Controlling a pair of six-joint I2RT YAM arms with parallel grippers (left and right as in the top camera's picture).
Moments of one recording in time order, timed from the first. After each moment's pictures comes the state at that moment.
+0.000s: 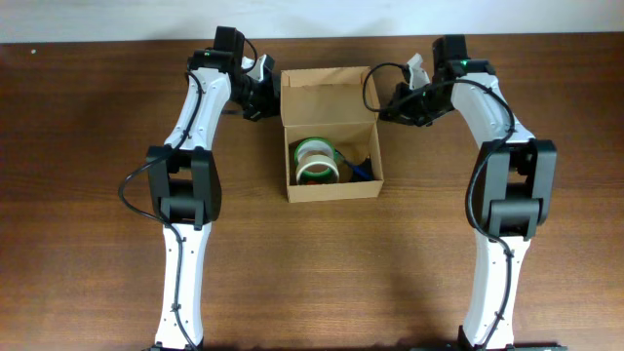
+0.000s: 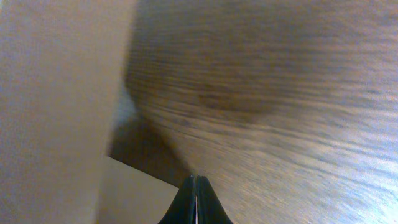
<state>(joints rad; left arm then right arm) -0.13 2.72 2.50 -1.08 0.74 -0.34 0.02 2.39 1.98 -0.88 -0.64 0.16</state>
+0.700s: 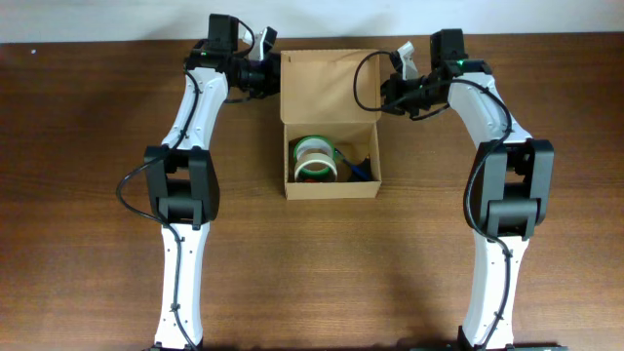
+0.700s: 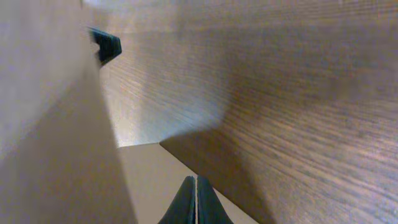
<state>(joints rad) -0.12 2.72 2.51 -0.78 0.94 -0.35 0.03 2.40 2.00 -0.78 -0.89 0.11</state>
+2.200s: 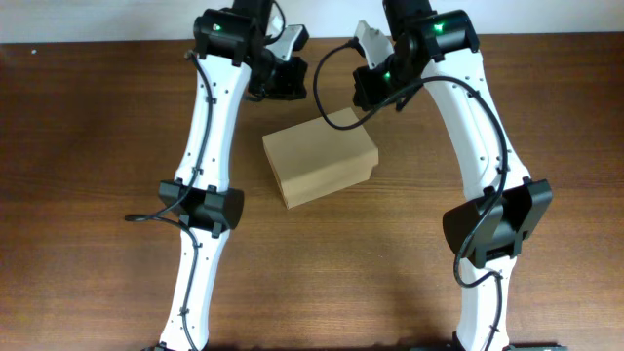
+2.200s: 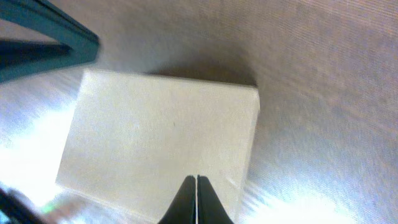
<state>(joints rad) -0.30 2.66 3.13 -1.68 0.45 -0.03 0.26 2.23 2.40 -1.44 -0.36 -0.10</state>
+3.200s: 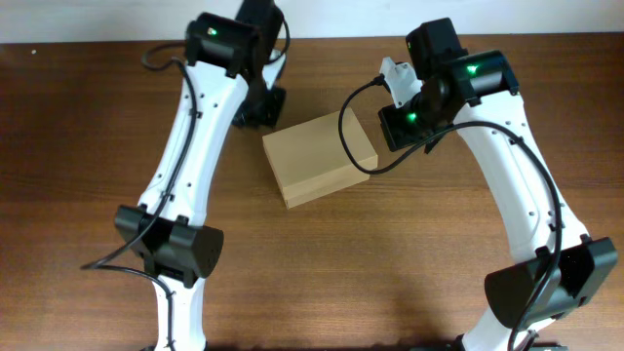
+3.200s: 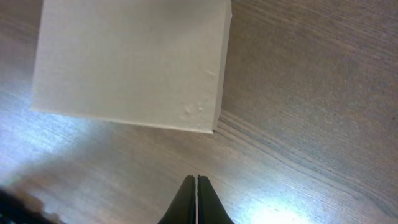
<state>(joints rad) -0.35 2.17 2.40 -1.68 -0.05 -0.04 0.26 1.84 1.89 -1.33 -0.21 -0.10</state>
